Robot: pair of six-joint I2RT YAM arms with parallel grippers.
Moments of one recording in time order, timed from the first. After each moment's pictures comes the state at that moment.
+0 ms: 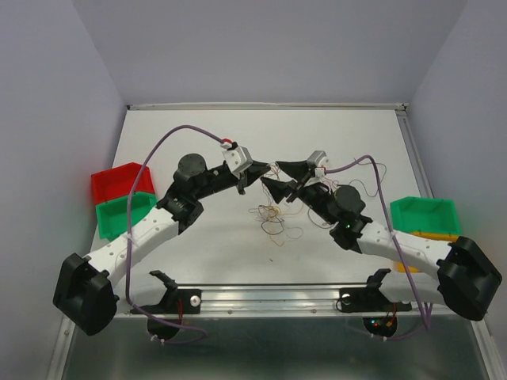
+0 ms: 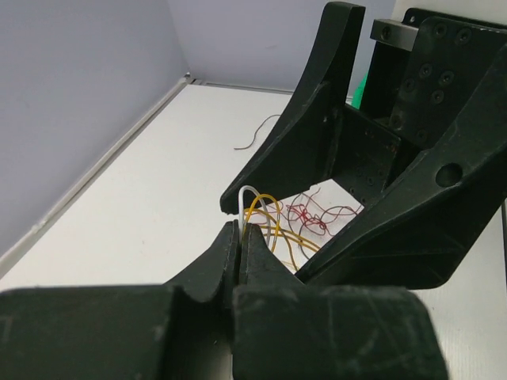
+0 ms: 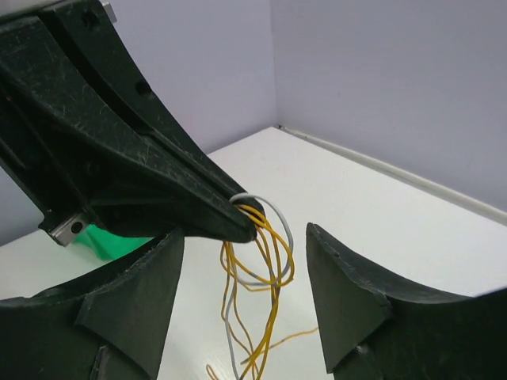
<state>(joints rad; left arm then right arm) -0.62 1.14 0.79 0.41 0.56 0.11 0.82 1.20 0.58 0.93 -0.04 0.10</state>
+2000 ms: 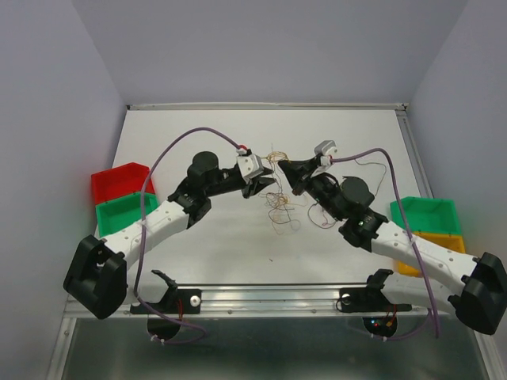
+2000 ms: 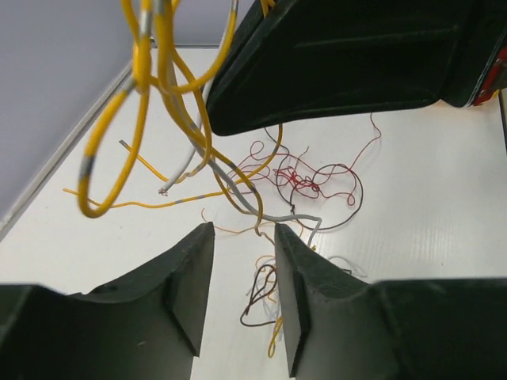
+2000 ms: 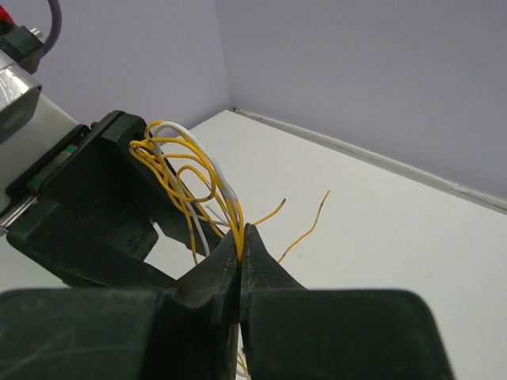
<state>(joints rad) -0.62 1.25 0.79 0.39 0.64 0.23 0.82 1.06 0.69 0.58 0.08 0.08</state>
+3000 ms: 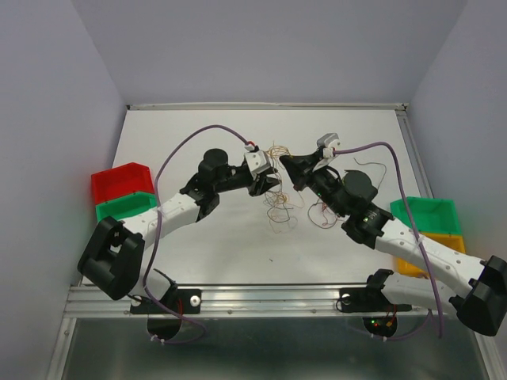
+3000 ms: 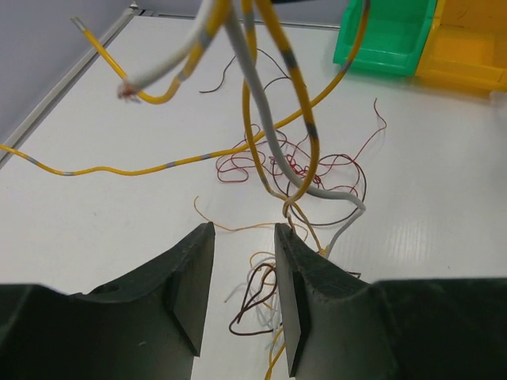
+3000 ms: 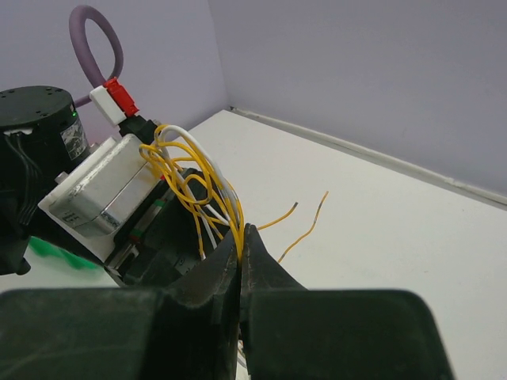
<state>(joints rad) -0.62 1.40 0.82 0.46 0.64 0.18 0.82 1.04 0.78 0.44 0.10 0.10</state>
